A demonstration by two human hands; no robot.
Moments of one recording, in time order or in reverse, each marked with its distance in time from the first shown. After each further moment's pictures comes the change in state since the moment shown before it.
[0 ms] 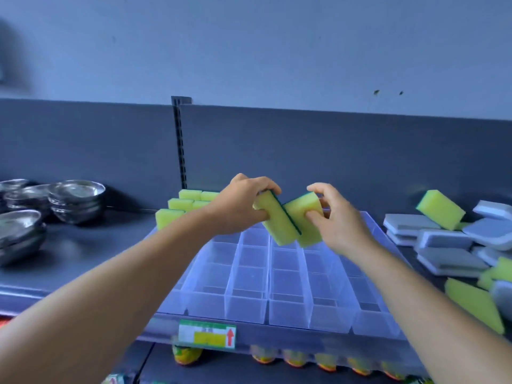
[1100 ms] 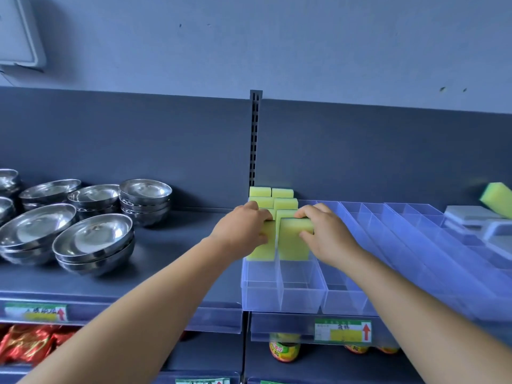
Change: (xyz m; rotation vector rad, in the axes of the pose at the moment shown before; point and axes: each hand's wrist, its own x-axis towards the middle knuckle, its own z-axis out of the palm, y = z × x) left_hand -0.088 -0.189 -0.063 0.234 -0.174 -0.107; right_hand -0.003 -0.119 0.198 -0.383 -0.142 0.053
